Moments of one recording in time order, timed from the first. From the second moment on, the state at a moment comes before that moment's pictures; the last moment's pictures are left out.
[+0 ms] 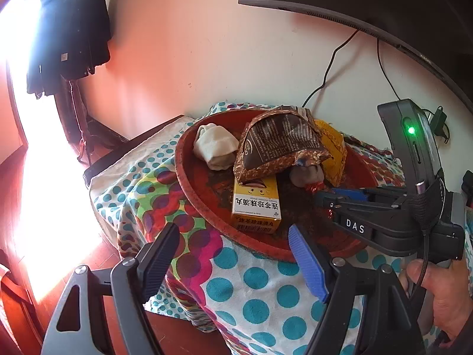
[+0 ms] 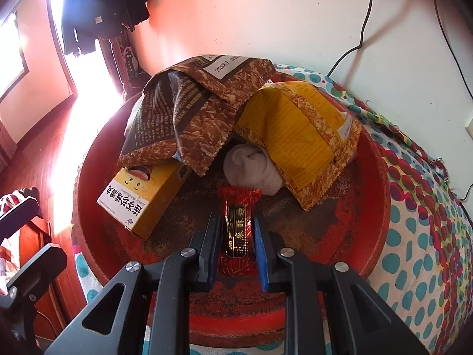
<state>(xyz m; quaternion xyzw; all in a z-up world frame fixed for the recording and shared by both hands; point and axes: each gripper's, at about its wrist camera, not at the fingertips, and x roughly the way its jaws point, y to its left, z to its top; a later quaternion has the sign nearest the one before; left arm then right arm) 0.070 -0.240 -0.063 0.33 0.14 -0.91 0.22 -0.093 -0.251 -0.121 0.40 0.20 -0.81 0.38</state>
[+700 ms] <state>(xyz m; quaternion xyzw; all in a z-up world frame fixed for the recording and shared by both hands) 0.059 -0.208 -0.024 0.37 0.08 -0.90 0.21 -0.022 -0.149 -0.068 0.36 0.24 -0.86 0.27</state>
